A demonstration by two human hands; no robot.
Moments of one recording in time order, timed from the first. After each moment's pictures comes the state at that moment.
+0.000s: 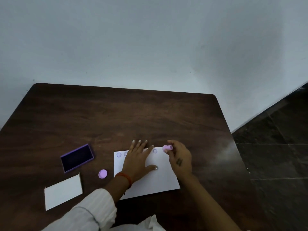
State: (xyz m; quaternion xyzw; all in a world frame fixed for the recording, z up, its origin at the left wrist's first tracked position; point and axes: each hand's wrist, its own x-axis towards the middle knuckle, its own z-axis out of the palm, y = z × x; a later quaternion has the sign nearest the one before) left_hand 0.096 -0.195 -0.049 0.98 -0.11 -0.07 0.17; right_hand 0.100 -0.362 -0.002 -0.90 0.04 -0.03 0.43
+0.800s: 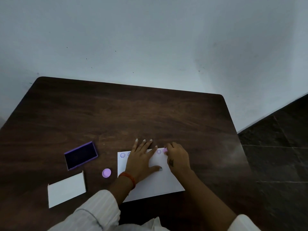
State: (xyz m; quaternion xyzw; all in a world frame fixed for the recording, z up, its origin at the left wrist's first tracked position) left_hand 0.099 -0.190 -0.051 0.98 -0.12 -0.08 0.16; right_hand 0.124 -0.346 -0.017 -0.98 -0.12 0.09 0.15
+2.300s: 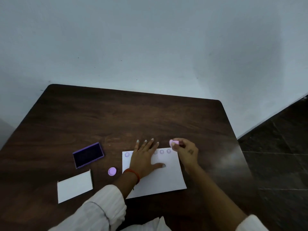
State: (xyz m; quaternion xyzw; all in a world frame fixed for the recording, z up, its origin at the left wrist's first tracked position) left_hand 0.096 -0.186 -0.034 0.97 -0.10 -0.09 0.21; right_hand 0.118 -0.351 0.020 -0.81 0.16 0.04 0.57
